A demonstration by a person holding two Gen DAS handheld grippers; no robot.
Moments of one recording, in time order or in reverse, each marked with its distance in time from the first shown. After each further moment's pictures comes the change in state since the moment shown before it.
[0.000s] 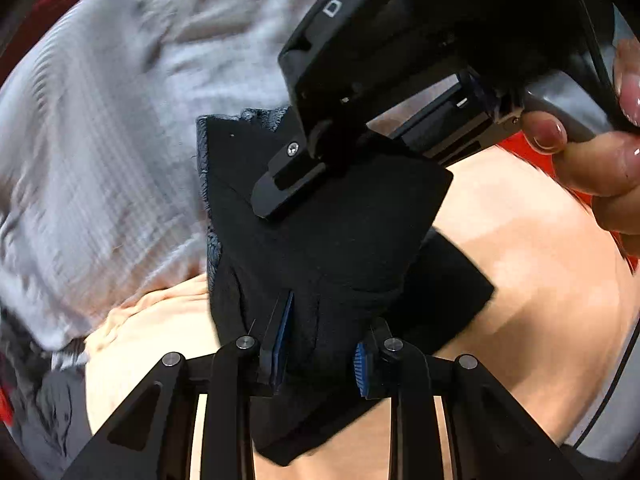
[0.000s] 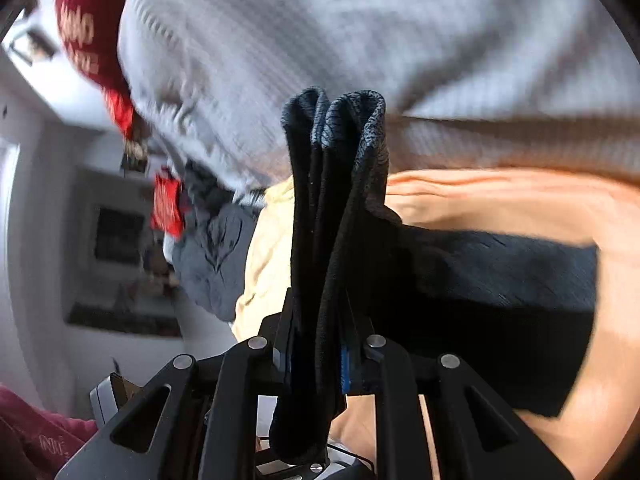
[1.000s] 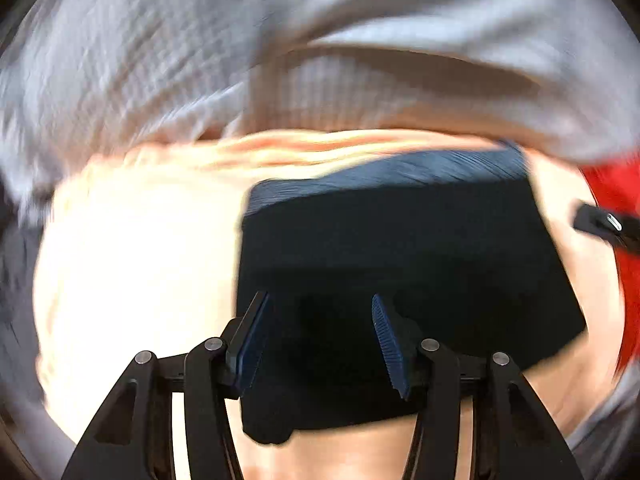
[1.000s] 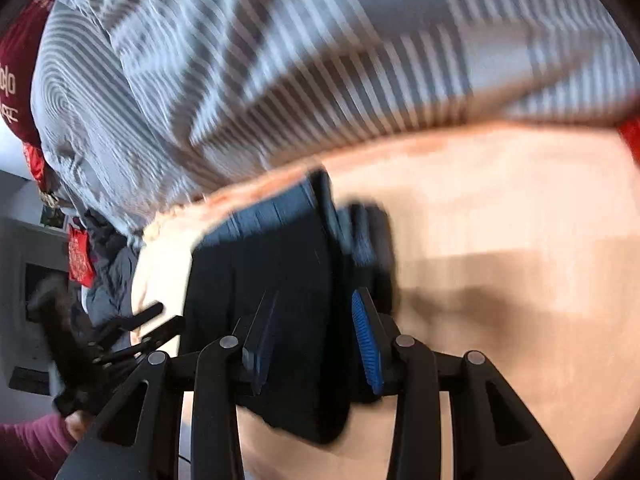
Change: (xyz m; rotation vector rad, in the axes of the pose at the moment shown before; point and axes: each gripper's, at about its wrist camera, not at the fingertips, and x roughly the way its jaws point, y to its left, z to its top) left arm 0.097 0.099 -0.036 -0.532 0.369 0.000; right arm -0.052 -0.133 -0.028 0.098 -0.168 -0.323
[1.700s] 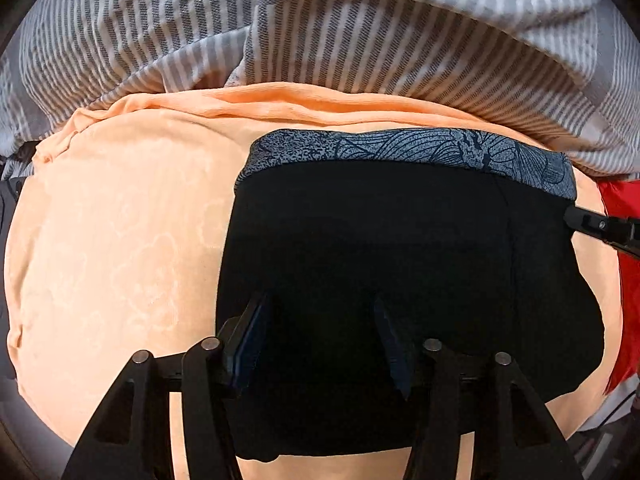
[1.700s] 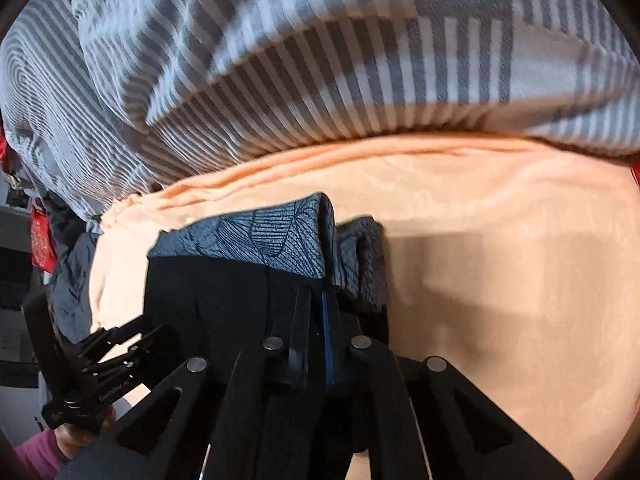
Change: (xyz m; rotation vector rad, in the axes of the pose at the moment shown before) left arm 0.036 -0.006 -0.020 -0.015 0.052 -0.037; right arm 0.048 0.009 0.010 -0.041 0.095 -0.161
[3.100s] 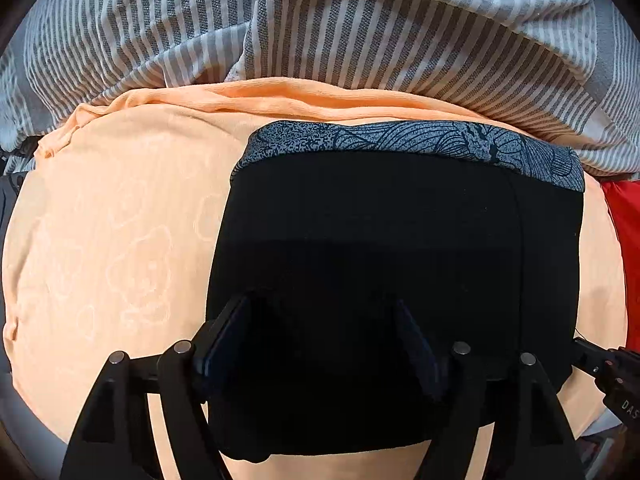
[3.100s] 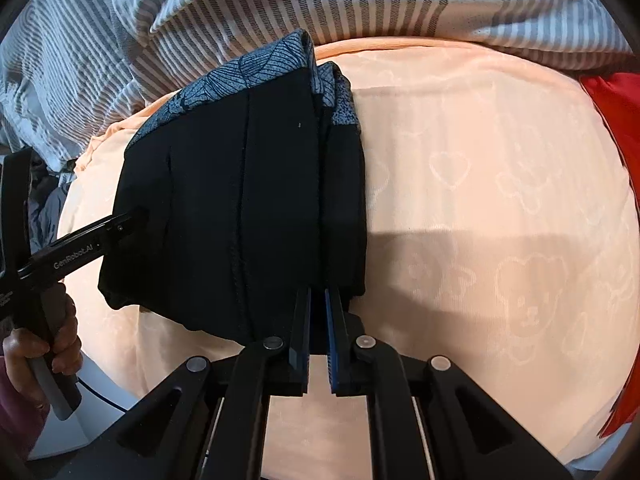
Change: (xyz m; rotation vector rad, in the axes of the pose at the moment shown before) left arm 0.004 -0.009 -0.001 -0.013 -0.015 0.016; right arm -0.013 0.003 -0.107 -0.015 0.062 -0.133
